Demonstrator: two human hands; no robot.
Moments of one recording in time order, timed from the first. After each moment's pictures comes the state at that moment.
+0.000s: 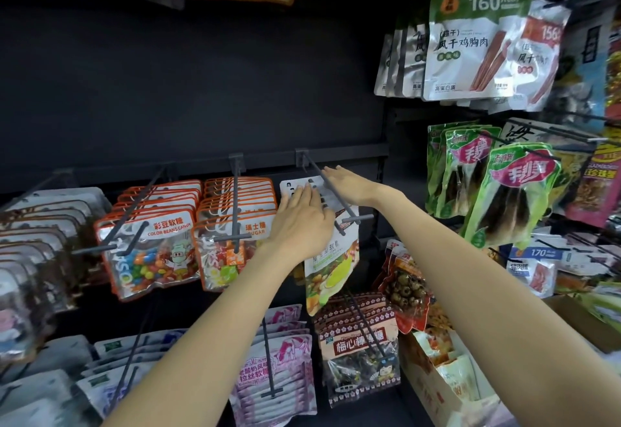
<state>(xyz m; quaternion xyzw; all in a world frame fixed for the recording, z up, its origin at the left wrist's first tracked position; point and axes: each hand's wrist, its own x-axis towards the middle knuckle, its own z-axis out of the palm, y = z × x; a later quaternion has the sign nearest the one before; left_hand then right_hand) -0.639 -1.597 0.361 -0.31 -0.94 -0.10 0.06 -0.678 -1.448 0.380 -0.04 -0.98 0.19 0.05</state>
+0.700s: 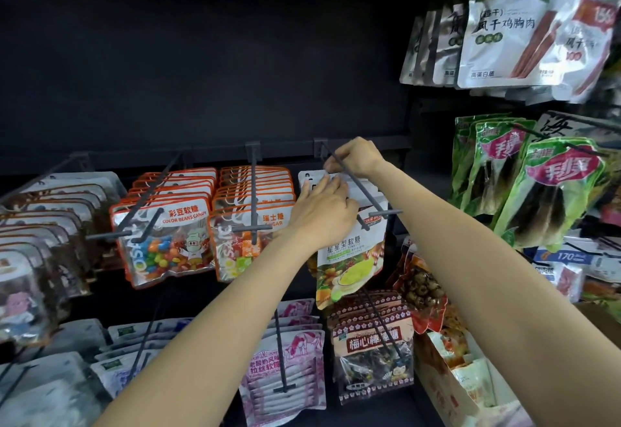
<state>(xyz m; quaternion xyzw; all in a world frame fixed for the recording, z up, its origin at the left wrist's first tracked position) -0.650 -1.597 0.365 -0.35 -0.93 -0.11 0.05 -0.719 -1.451 0.394 -0.06 -0.95 0.28 0.15</state>
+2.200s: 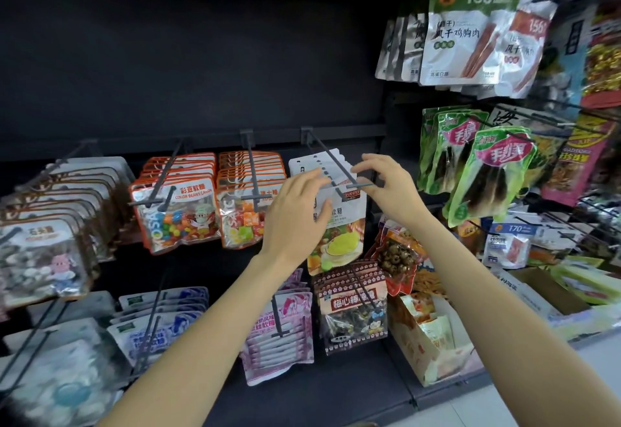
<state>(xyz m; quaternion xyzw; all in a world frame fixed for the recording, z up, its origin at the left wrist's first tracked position) -0.584 -1.645 0.336 -0.36 -0.83 -0.30 0.31 -0.561 -1.454 0.354 -0.01 -0.90 0.30 0.31</state>
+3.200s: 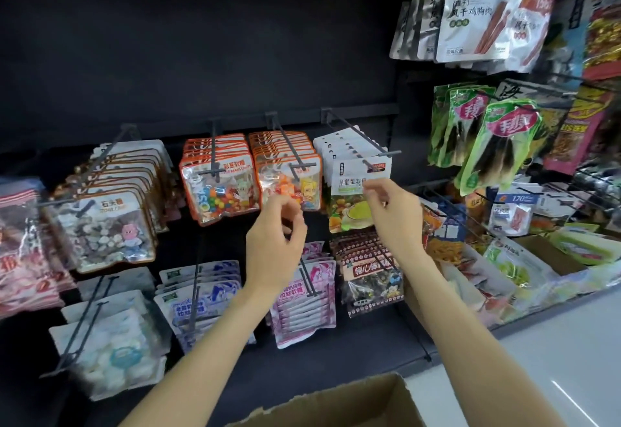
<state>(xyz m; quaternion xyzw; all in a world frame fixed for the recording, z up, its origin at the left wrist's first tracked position) -0.539 -1.752 0.301 -0.29 -0.78 -0.51 0.24 -0.503 -1.565 0.309 -0.15 -0.85 0.31 0.40</state>
